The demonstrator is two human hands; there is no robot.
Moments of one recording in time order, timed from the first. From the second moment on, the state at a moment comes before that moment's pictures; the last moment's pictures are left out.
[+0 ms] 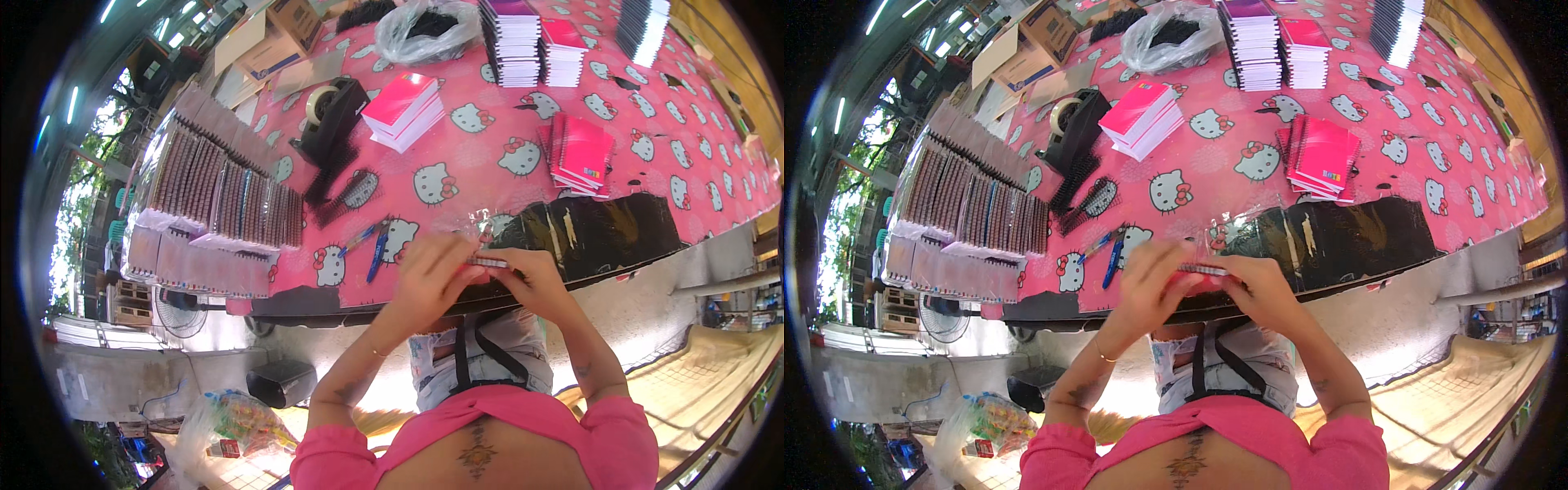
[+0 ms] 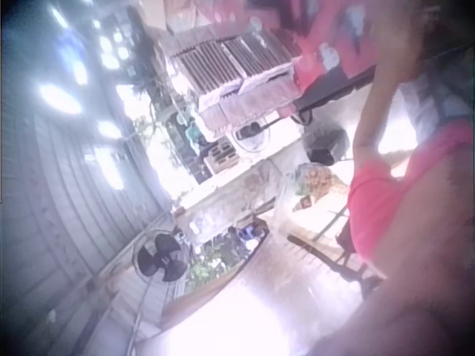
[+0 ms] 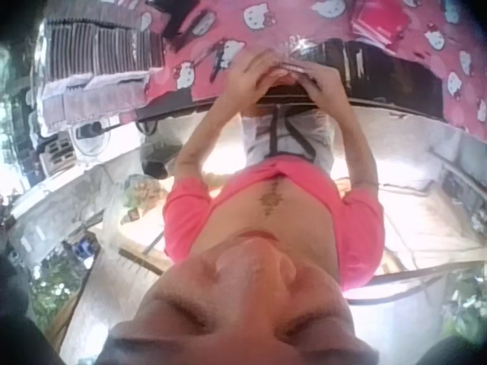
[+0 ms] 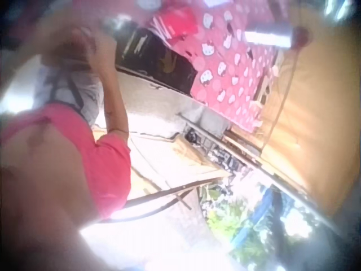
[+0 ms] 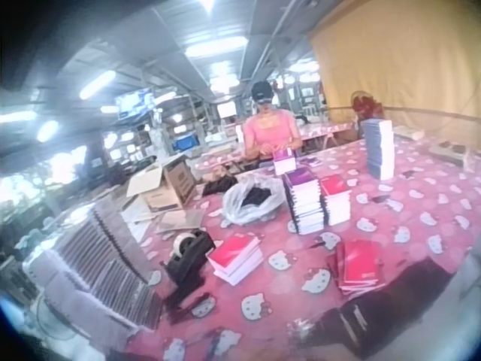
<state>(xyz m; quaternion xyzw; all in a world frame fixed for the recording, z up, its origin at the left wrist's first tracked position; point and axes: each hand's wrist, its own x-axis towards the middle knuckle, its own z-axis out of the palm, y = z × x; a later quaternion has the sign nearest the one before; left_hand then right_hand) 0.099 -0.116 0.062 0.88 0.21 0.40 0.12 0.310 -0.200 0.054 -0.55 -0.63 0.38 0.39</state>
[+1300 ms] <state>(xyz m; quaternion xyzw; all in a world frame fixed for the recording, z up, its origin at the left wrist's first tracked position) 0.073 -0.077 0.043 0.58 0.46 0.09 0.67 0.314 -0.215 0.006 -0.56 -0.74 0.07 0.36</state>
